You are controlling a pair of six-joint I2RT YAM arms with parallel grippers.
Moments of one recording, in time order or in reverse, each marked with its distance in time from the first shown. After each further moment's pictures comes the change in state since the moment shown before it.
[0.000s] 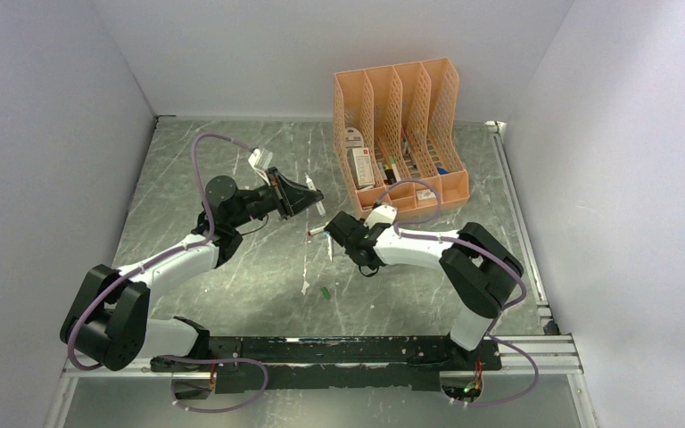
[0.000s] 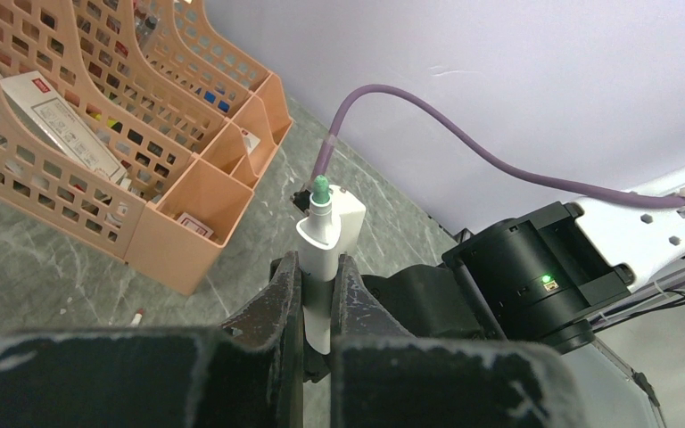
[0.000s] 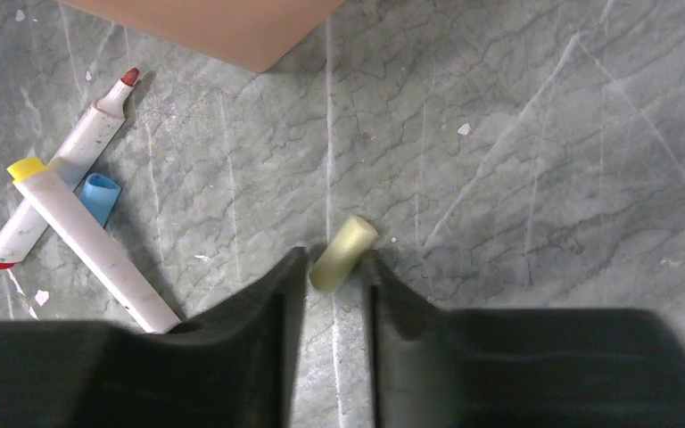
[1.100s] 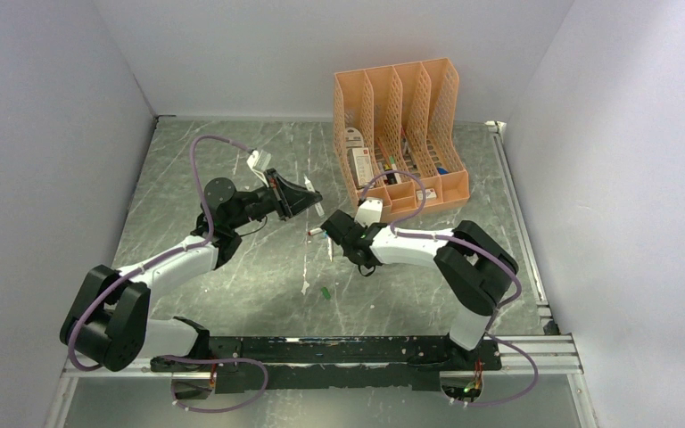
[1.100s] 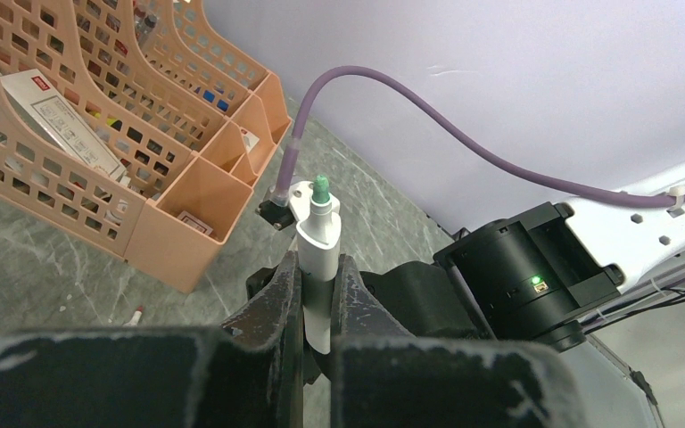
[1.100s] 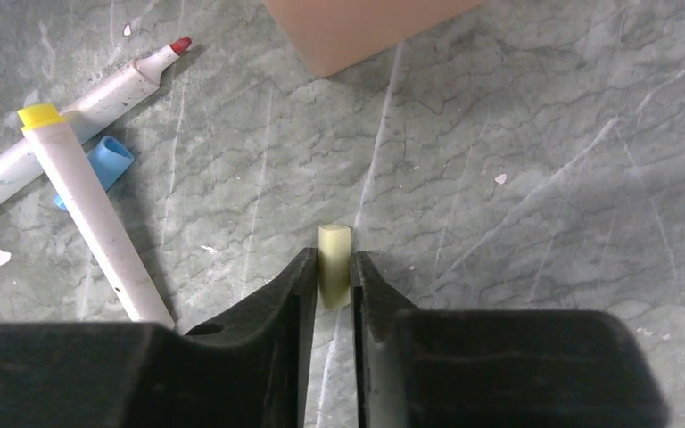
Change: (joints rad) left arm 0.011 -0.006 -0.021 0.021 0.010 -0.008; right arm 0.004 0.035 0.018 0.068 -0.006 -0.286
